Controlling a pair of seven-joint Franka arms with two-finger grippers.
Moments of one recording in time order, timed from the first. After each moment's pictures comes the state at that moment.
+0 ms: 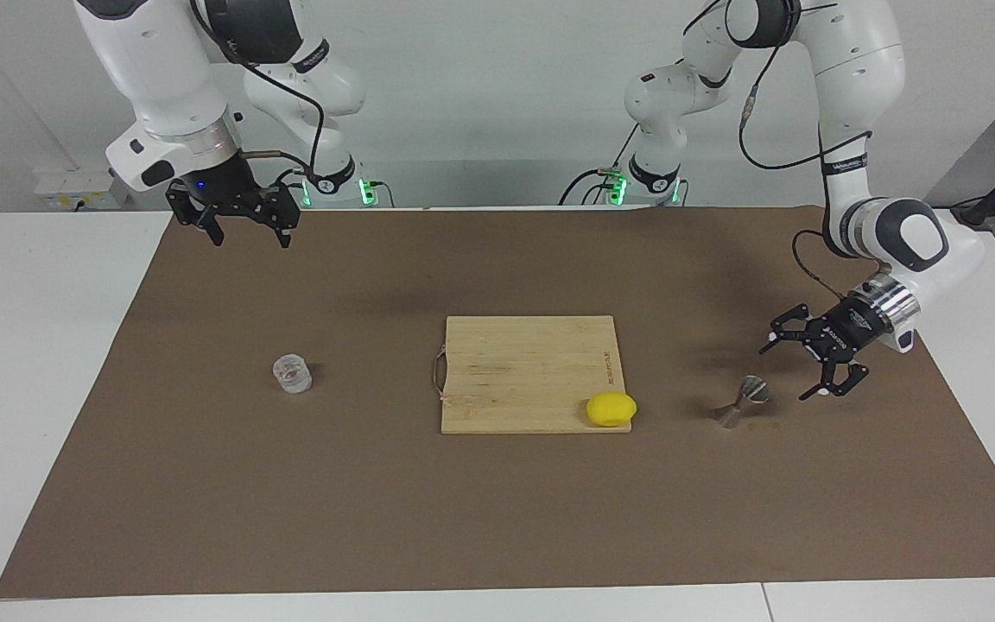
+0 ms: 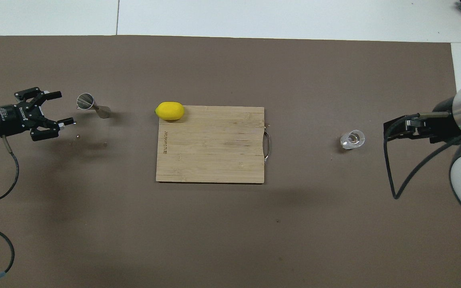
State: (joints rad) left arm 0.26 0.35 0.03 -1.91 -1.26 1.96 -1.13; right arm -0.09 -0.02 0.17 -1.64 -0.01 1.58 0.15
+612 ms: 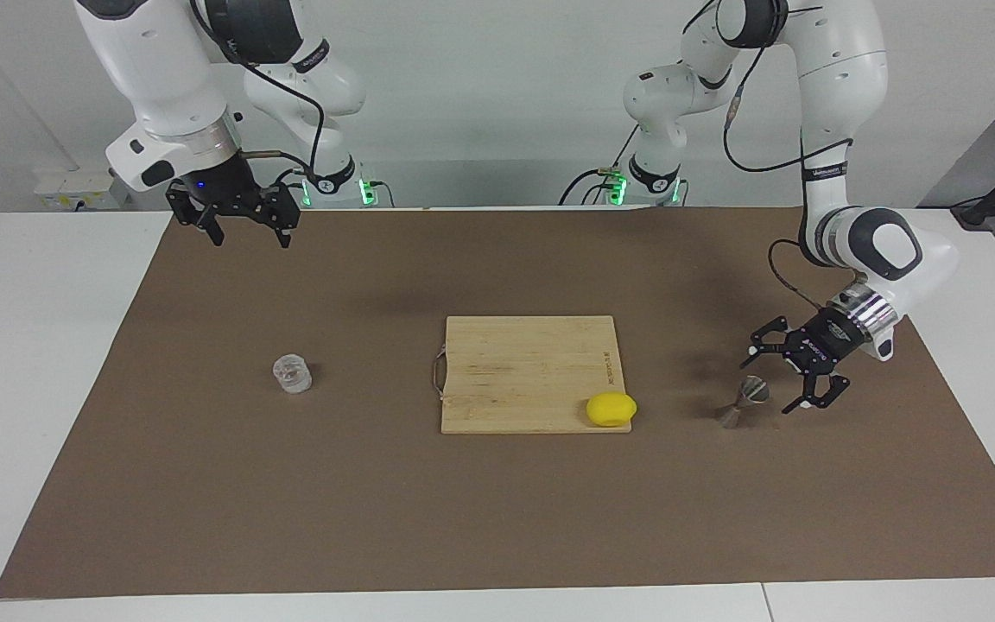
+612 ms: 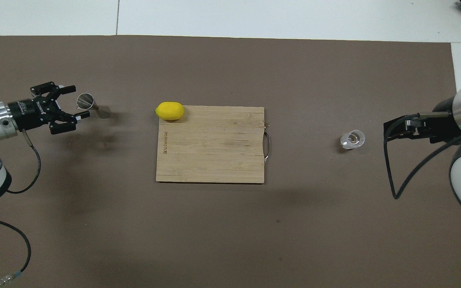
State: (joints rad) left arm 0.19 0.35 0.02 -1.92 -1.31 2.07 -1.14; right arm -0.09 -0.02 0.17 -1.64 -0.01 1.58 0.15
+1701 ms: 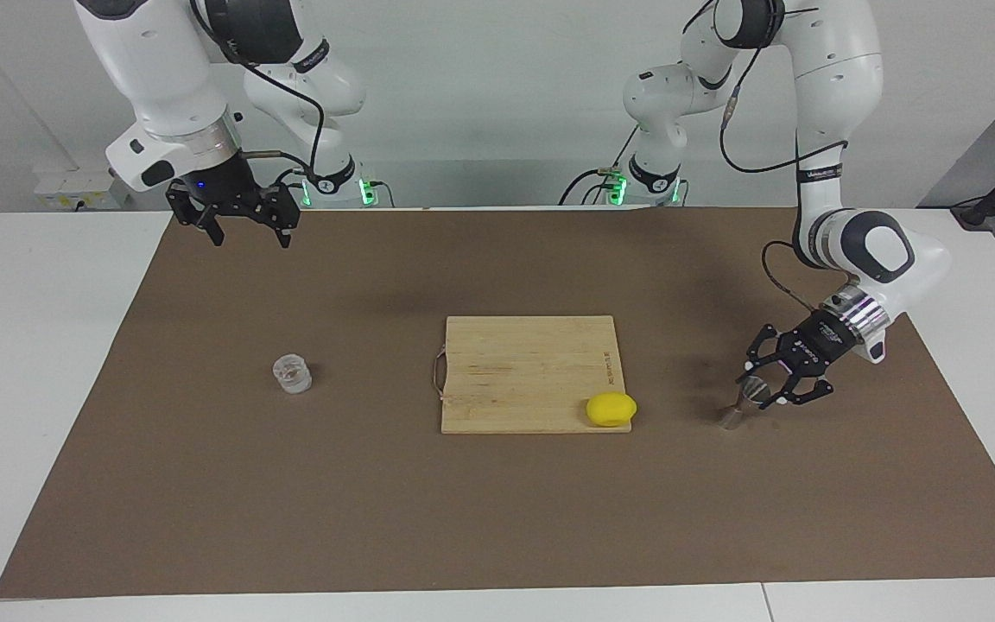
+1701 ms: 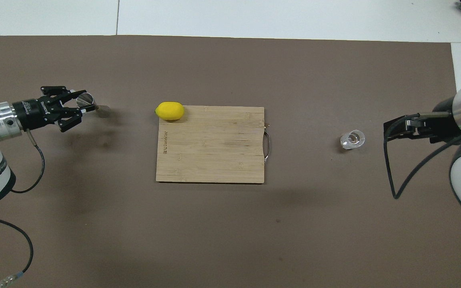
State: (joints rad) left arm 0.17 0.36 0.02 -1.93 -1.32 2.07 -1.14; right arm -0.09 -0.02 0.17 -1.64 -0.01 1.58 0.15
